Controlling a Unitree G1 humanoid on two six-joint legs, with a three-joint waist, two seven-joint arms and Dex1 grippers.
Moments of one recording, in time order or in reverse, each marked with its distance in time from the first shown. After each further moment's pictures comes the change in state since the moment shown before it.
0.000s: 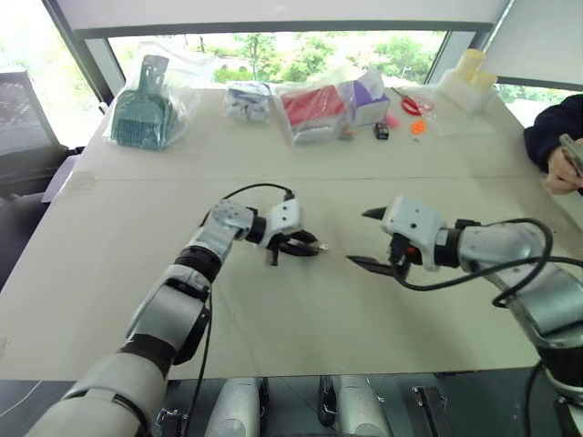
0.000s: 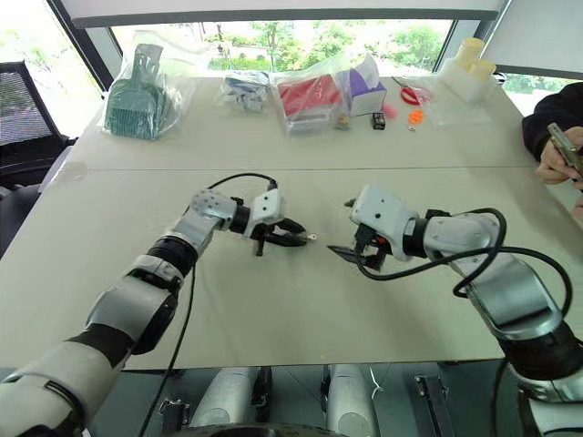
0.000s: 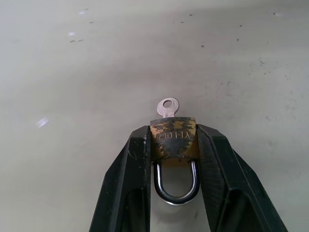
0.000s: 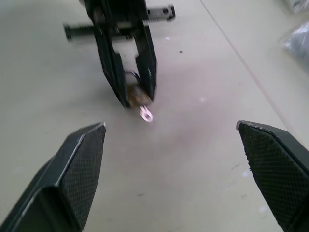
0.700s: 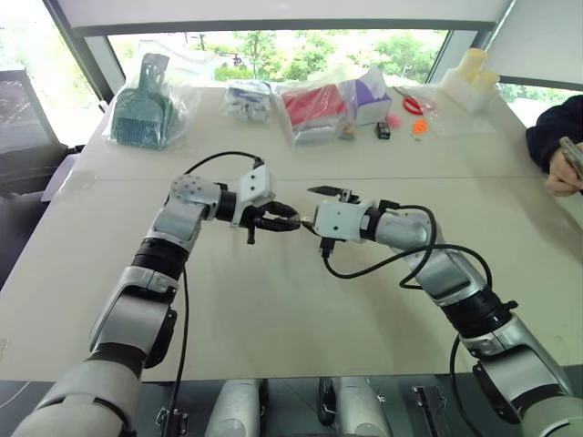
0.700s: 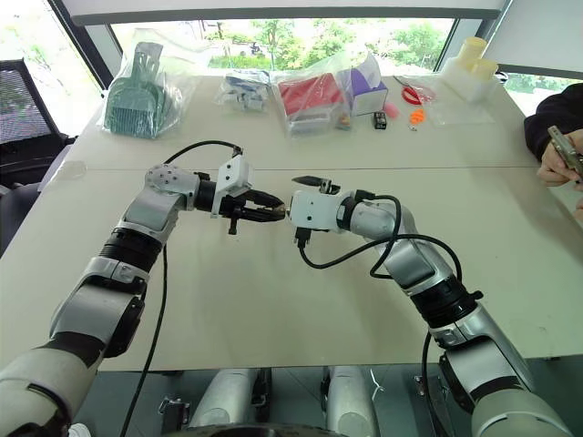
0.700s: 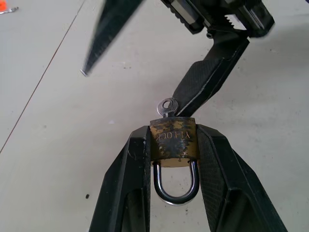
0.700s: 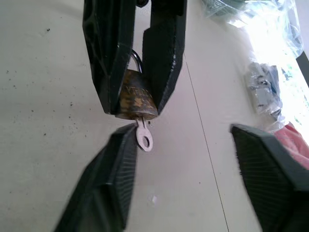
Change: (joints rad) left arm 0.069 0.126 0.055 -0.352 -0.079 0.232 -0.022; right arm -0.196 0.271 0.219 0.389 -0.420 -0.513 -0.114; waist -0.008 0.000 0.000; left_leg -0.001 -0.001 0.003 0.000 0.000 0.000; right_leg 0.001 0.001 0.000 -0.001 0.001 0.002
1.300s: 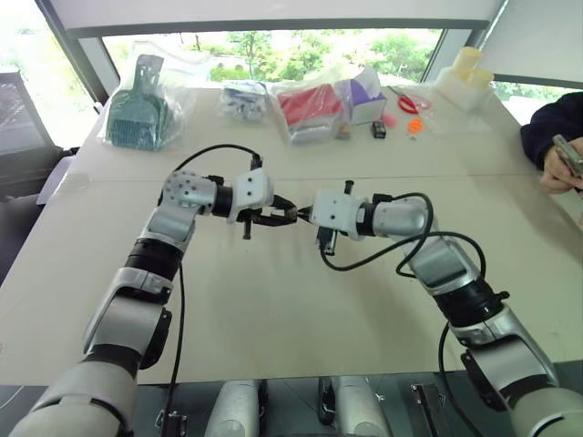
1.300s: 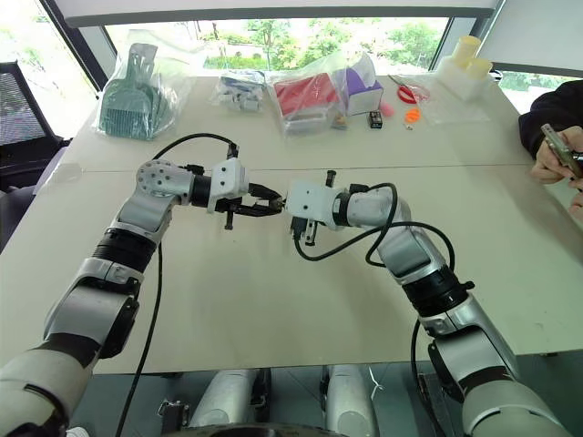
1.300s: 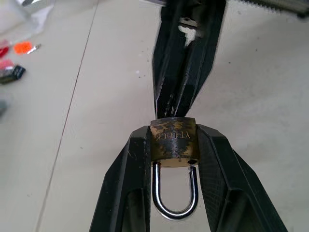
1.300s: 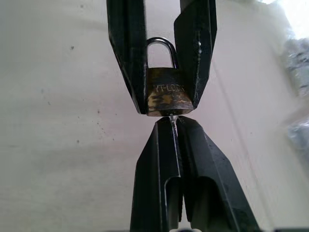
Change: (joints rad) left arm 0.013 0.032 -0.015 0.002 0.088 -0.345 0.038; right arm -0.102 0.058 -0.057 0.022 0.186 0.298 0.308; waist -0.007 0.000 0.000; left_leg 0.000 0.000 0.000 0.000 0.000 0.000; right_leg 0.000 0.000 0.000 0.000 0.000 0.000
